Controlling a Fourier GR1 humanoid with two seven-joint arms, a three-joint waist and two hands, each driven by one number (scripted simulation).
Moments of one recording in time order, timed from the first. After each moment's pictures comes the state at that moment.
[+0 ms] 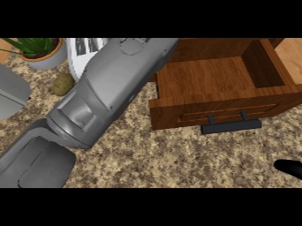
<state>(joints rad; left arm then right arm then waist) -1.60 0.00 -0.32 -0.33 0.50 0.65 0.06 -0.08 -0.20 -0.25 -2.21 0.01 0.11 0.31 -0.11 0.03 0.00</state>
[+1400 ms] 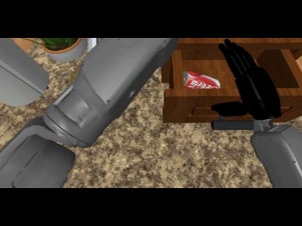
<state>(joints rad) -1.64 0.01 -0.29 -0.30 0.59 0.63 0.01 -0.42 -0.27 0.13 -1.49 0.85 -0.10 0.03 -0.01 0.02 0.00</state>
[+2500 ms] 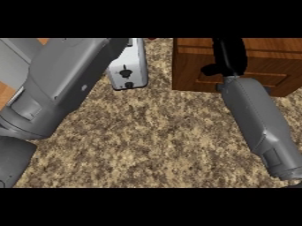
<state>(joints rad) -1.46 0.18 -0.30 -0.51 0.53 0.56 0.11 -0.92 -0.18 -0.01 -0.63 1.07 -0.58 -0.05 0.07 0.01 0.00</state>
